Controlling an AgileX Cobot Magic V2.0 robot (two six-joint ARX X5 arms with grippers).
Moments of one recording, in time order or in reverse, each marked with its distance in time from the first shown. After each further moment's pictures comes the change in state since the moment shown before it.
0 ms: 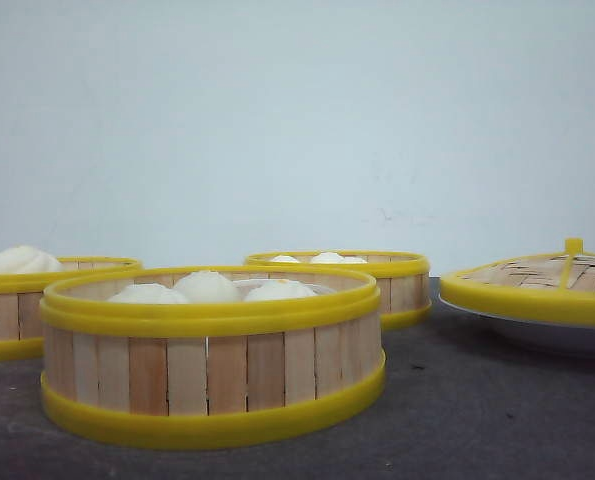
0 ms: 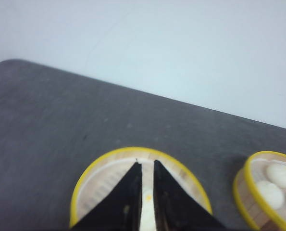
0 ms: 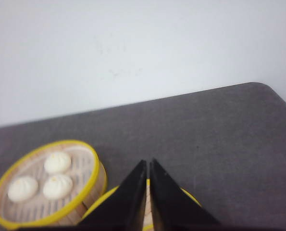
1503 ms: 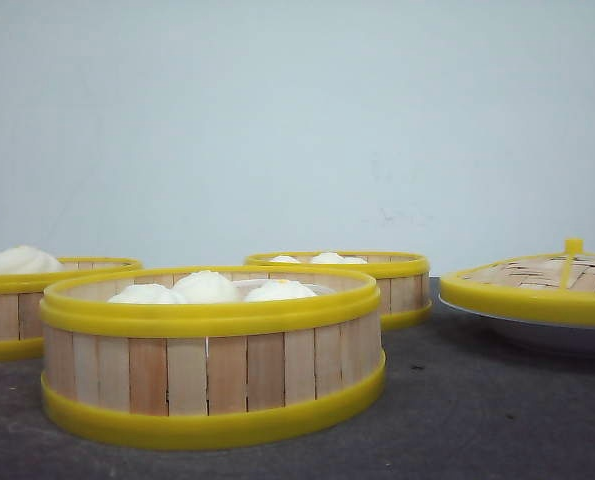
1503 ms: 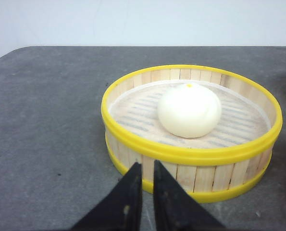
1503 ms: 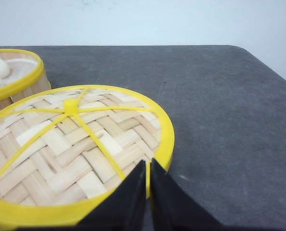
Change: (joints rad) left arm 0.000 -0.634 -0.768 0.140 -0.055 0.223; right arm -0.076 -0.613 -0.814 0.239 0.008 -0.164
